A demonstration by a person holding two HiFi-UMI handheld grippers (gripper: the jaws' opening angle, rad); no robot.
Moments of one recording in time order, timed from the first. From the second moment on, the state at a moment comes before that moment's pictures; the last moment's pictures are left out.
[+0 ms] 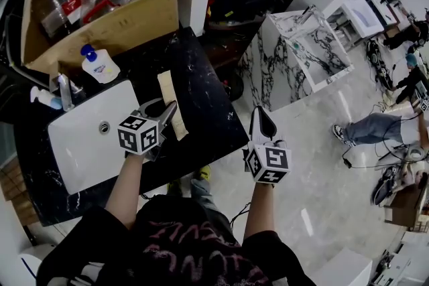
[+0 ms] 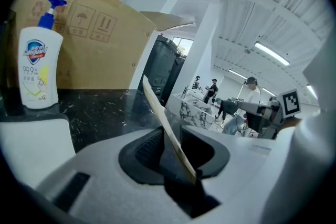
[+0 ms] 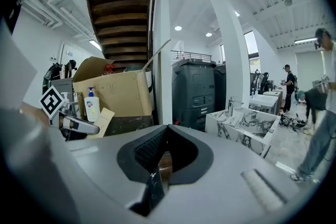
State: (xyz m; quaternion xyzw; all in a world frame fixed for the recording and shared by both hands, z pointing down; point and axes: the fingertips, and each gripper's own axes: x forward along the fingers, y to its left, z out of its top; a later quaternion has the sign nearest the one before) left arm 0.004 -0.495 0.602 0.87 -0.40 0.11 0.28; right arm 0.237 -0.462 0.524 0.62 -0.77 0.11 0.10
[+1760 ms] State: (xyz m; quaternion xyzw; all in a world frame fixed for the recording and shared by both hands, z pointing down) left arm -0.025 -0.470 0.502 0.87 -0.46 0.10 0.14; right arm 0.225 -0.433 0.467 0.61 -0.78 0.07 0.05
